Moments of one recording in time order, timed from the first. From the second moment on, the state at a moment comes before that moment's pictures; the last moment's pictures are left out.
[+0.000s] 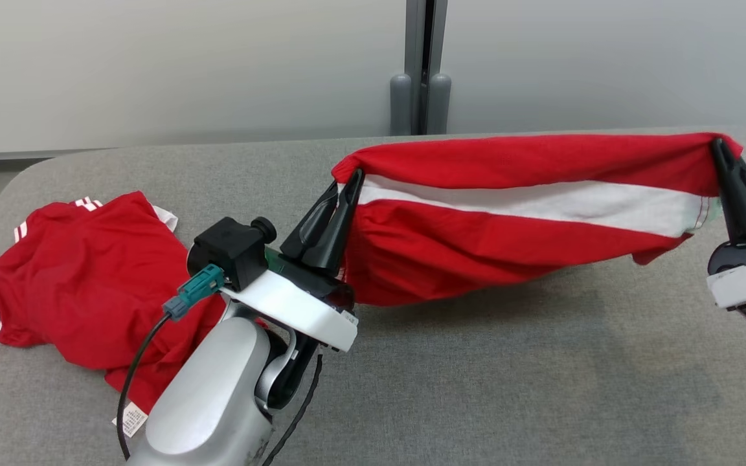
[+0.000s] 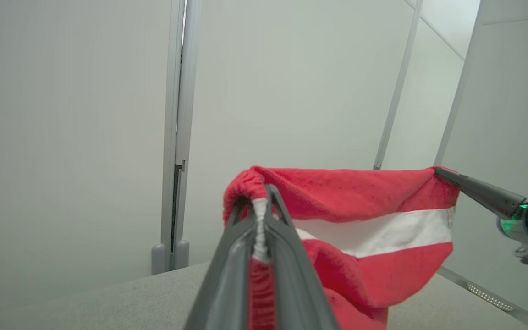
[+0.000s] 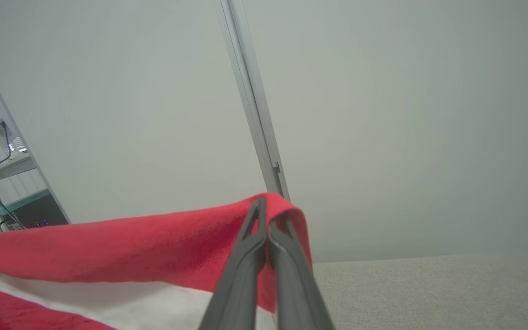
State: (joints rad) left arm -0.48 0.06 -0.48 0.33 -0.50 -0.13 -0.26; right arm -0.38 -0.49 0.26 0.20 0.80 0.13 -0.08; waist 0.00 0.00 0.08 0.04
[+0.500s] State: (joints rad) left arm -0.45 0.11 -0.42 0.00 -0.67 -0.09 -0.09; right arm -0.38 -0.44 0.04 -0.05 0.80 0.13 0.15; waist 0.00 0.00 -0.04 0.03
